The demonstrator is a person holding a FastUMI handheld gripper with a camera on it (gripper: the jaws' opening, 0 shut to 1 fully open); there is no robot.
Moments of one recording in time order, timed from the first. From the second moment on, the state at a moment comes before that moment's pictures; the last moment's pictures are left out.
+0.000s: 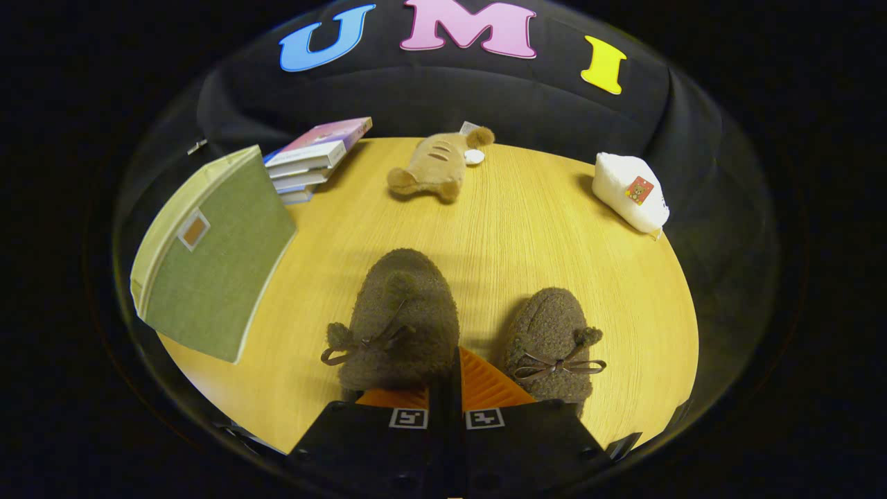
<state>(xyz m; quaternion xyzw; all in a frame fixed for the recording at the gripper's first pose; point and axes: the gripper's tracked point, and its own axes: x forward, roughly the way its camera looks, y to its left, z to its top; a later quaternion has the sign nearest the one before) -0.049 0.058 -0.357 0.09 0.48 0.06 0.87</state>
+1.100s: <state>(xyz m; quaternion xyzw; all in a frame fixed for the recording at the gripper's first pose) 0.064 0.297 -0.153 0.27 0.43 0.09 0.86</state>
